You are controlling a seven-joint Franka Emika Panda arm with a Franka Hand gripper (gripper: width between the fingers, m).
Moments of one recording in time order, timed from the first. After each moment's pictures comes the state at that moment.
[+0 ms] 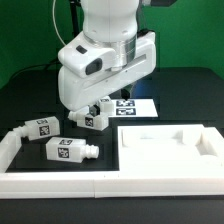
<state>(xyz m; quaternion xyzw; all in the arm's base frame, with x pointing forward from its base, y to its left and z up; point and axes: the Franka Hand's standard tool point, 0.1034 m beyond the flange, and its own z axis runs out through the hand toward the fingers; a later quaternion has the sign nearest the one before) 0.465 -0.033 0.055 -0.92 -0.34 0.18 0.06</state>
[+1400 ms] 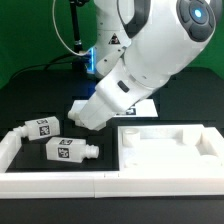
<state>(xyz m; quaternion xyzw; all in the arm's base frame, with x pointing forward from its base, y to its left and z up) 0.439 -0.039 0.038 -0.80 -0.44 0.40 -0.05</state>
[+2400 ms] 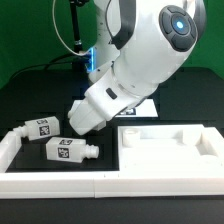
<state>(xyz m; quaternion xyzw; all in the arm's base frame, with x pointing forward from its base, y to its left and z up) 0.423 -0.054 0.011 -0.83 -0.41 0.38 -0.07</state>
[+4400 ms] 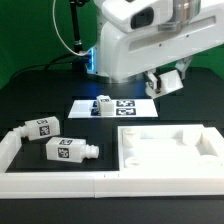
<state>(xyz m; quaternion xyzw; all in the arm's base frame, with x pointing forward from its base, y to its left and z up) 0.588 0.058 0.137 -0.98 -0.11 0.09 0.11</state>
